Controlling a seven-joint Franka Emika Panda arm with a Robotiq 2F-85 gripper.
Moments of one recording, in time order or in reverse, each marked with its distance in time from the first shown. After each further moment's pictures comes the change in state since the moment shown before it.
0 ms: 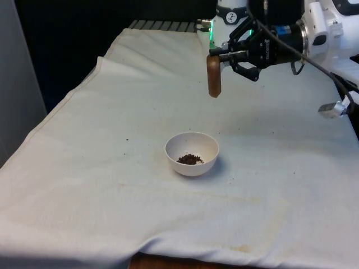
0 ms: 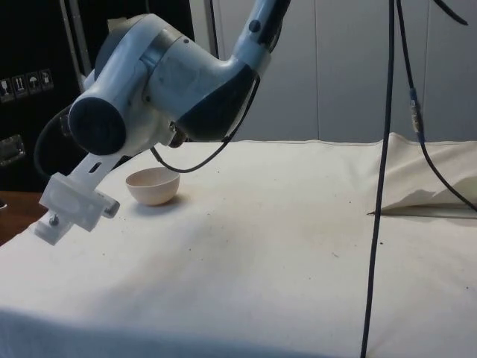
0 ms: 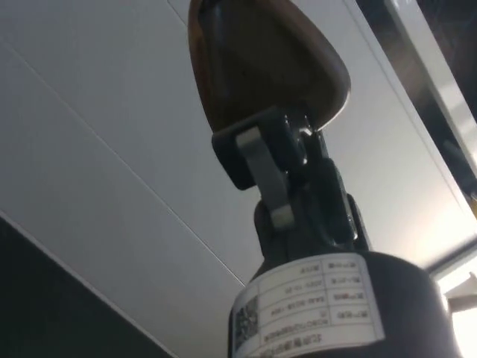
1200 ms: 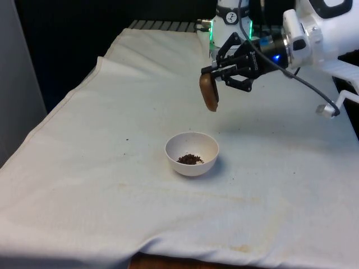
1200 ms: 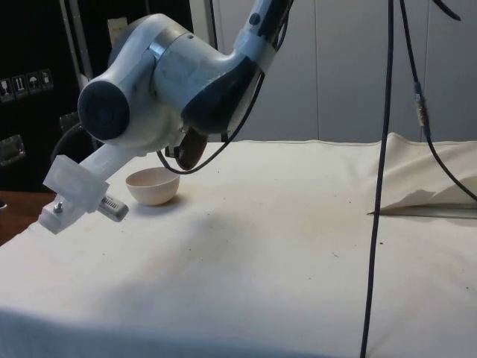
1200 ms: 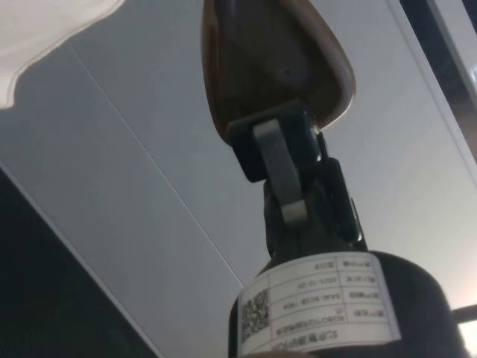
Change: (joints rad) arm -0.058 -0.024 -0.005 -0.043 0.138 0.147 0.107
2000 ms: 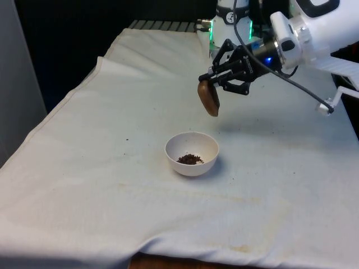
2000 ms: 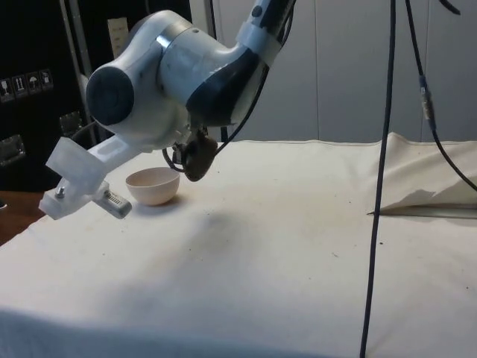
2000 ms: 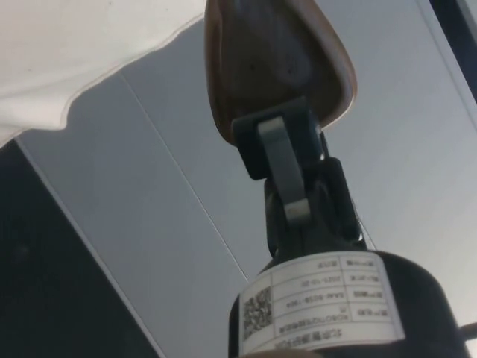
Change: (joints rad) arm -0.033 -0.030 -0.011 -0.039 0.089 0.106 0.028
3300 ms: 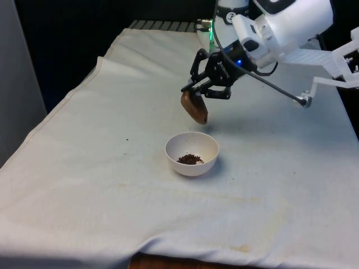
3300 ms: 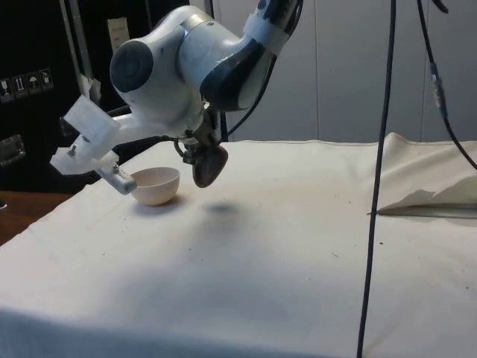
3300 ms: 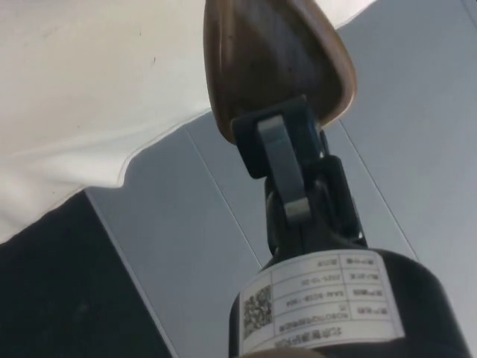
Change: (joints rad) arm -0.030 -0.071 -0.130 -0.080 0.113 0.274 -0.005
